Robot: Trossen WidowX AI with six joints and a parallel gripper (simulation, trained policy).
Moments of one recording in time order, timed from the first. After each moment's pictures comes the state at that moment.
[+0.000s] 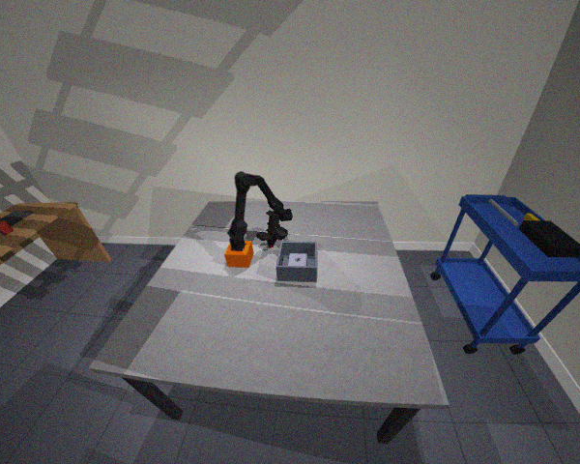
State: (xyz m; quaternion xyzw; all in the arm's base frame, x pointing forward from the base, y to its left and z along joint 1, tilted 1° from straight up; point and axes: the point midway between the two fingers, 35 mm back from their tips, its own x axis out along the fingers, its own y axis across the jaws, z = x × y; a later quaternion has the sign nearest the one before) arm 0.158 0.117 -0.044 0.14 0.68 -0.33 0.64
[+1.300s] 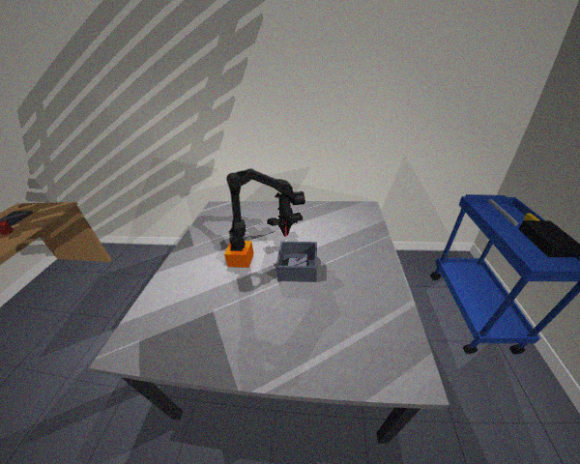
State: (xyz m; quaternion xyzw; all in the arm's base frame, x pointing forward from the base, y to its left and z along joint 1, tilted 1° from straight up) arm 0.253 0.071 0.081 0.19 0.57 -0.38 0.70
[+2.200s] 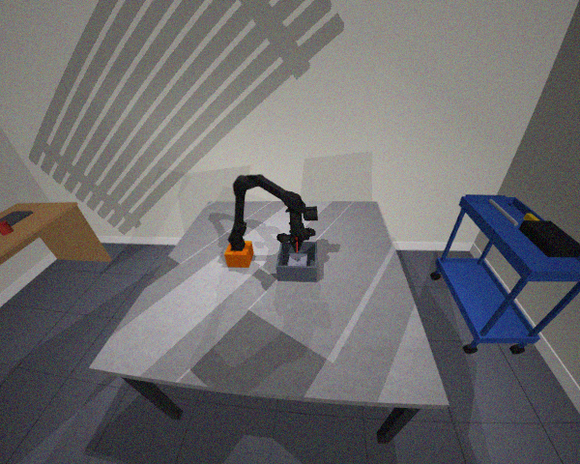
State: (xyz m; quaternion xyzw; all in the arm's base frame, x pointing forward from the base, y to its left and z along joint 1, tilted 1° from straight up) arm 0.321 -0.031 0.063 0.23 0.56 -0.40 0.69
